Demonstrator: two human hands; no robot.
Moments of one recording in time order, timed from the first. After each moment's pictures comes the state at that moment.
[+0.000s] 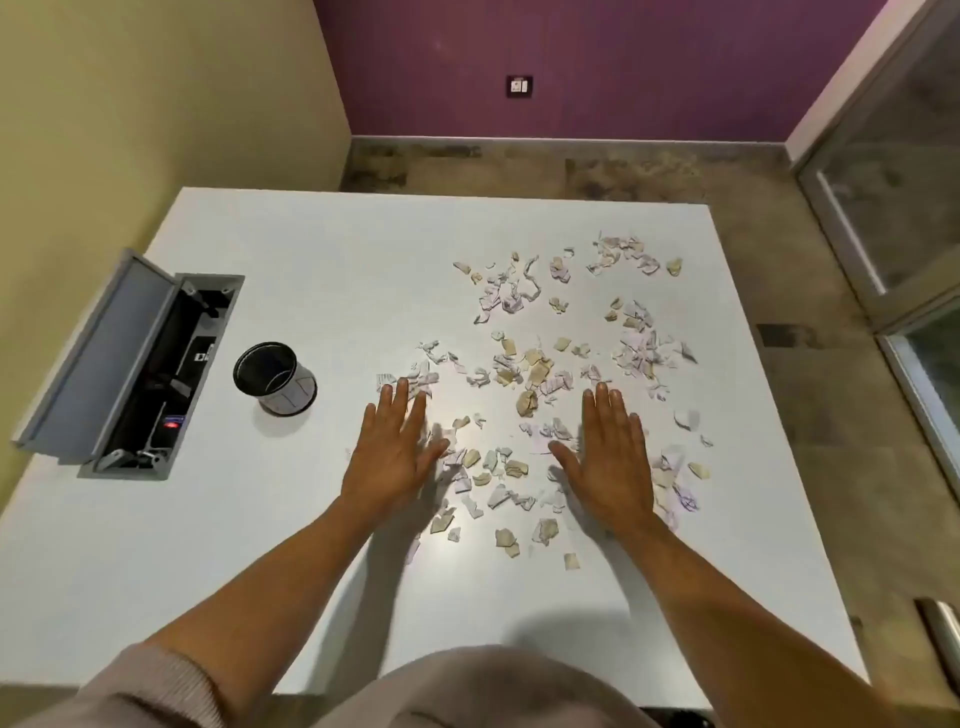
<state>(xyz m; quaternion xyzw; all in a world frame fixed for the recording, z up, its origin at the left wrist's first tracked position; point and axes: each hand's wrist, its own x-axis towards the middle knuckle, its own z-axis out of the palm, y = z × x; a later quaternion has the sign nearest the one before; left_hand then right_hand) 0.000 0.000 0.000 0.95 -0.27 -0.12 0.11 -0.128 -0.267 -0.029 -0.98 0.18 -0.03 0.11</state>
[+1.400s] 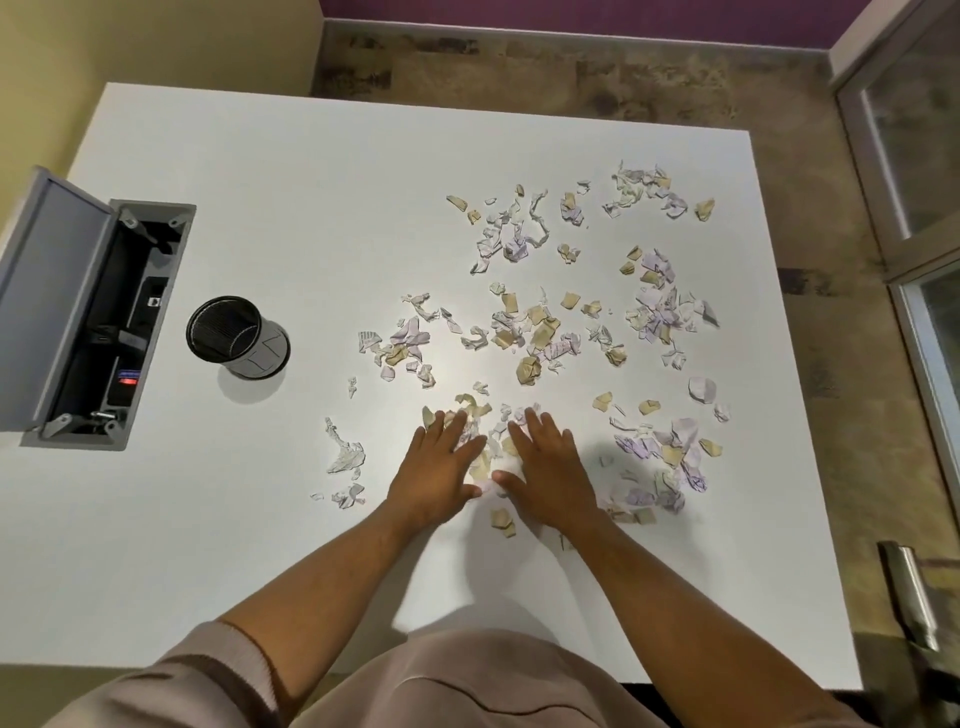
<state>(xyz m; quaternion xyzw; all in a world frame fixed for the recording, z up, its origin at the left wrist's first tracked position) -0.029 -0.039 -0.081 0.89 -0.37 -0.25 0.05 -0.110 -0.220 -0.093 -0.97 0.08 0.18 0.14</state>
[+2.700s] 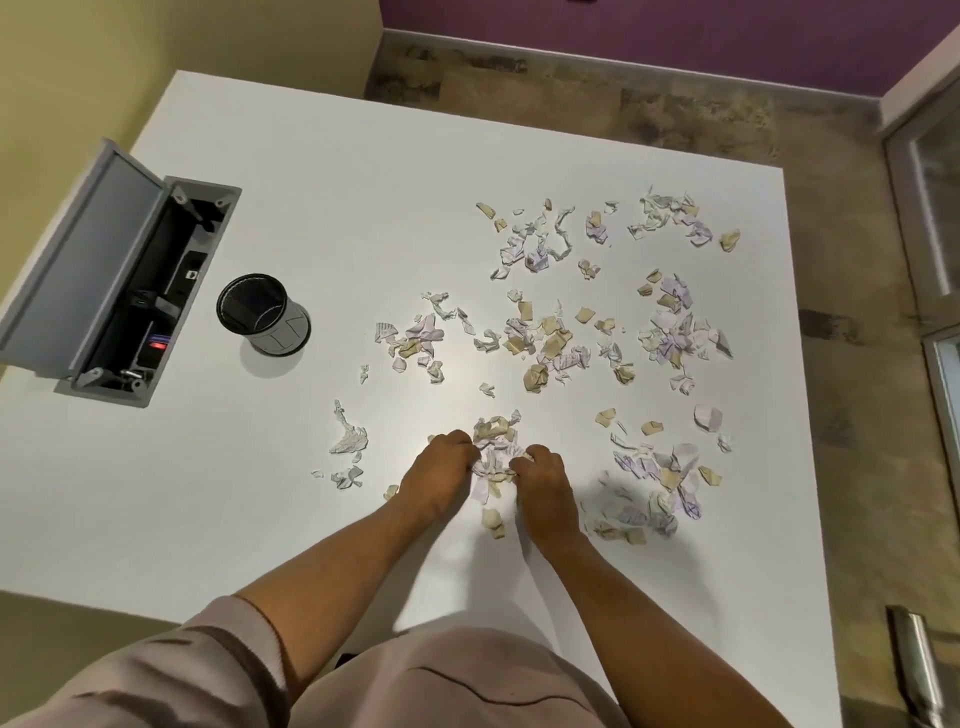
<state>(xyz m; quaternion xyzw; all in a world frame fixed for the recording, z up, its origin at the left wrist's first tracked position) -0.041 -0.059 -0.057 0.91 -0.25 -0.27 0.19 -0.122 -0.201 -0.061 -0.96 0.13 0.06 0.22</state>
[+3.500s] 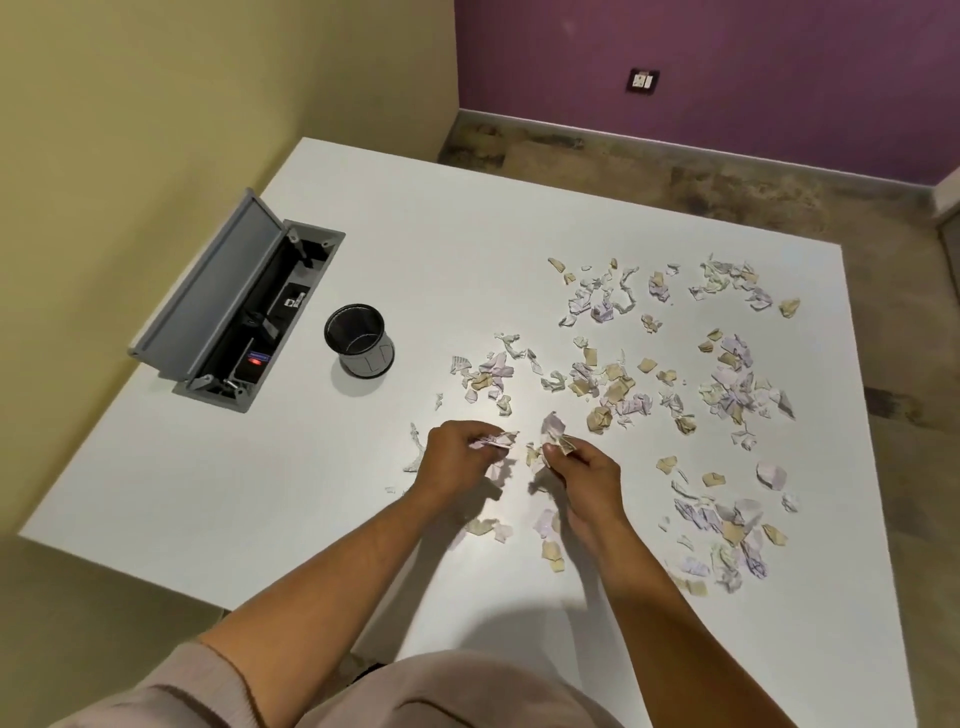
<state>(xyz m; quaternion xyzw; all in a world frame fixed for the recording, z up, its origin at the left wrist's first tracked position) -0.011 -0.002 0.009 0.84 0.03 -0.21 0.50 -0.069 -0.166 -0.008 -0.52 0.38 0.04 0.76</state>
